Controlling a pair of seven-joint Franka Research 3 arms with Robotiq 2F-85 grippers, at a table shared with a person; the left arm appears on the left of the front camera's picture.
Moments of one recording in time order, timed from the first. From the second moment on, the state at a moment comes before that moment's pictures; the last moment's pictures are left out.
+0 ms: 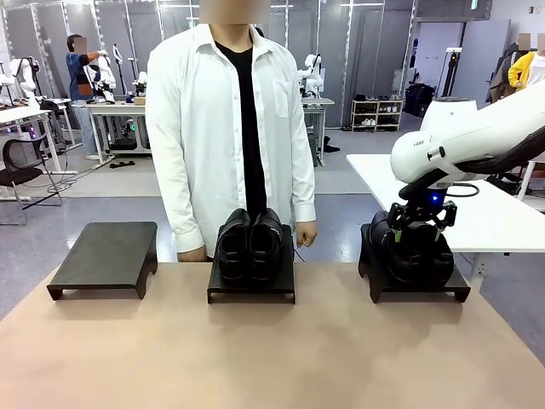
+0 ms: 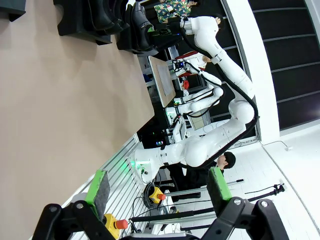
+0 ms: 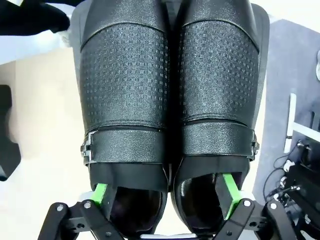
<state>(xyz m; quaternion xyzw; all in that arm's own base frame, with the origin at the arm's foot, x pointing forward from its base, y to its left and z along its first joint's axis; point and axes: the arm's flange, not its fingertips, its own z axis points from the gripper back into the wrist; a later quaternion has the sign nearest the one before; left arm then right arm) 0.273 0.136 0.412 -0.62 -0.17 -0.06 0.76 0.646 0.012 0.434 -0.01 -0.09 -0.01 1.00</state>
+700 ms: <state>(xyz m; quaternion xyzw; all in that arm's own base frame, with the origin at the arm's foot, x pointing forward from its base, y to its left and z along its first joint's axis) 0.273 0.136 0.412 -0.62 -0.17 -0.06 0.76 0.646 0.011 0.434 -0.01 -0.09 -0.01 1.00</state>
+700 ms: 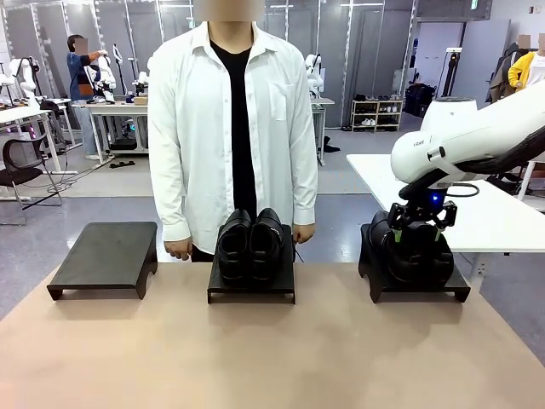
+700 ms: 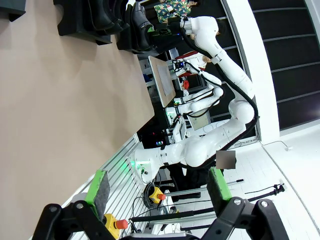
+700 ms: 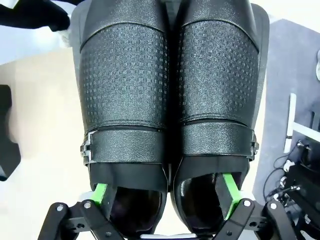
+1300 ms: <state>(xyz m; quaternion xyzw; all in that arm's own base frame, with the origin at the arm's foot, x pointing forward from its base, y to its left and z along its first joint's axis) 0.273 0.136 0.412 -0.62 -0.17 -0.06 0.76 0.613 0.008 0.476 0.05 -0.09 -0.01 0.99</state>
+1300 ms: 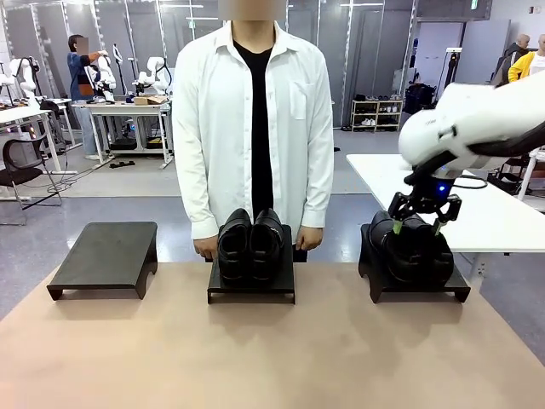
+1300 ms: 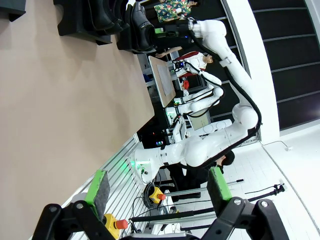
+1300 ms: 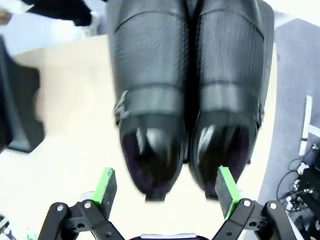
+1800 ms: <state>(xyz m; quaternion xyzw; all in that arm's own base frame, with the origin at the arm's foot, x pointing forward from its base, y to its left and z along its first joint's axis) 0.274 0.136 0.412 -0.62 -0.17 -0.06 0.76 0.461 -0.080 0.524 0.26 -0.09 0.05 0.96</state>
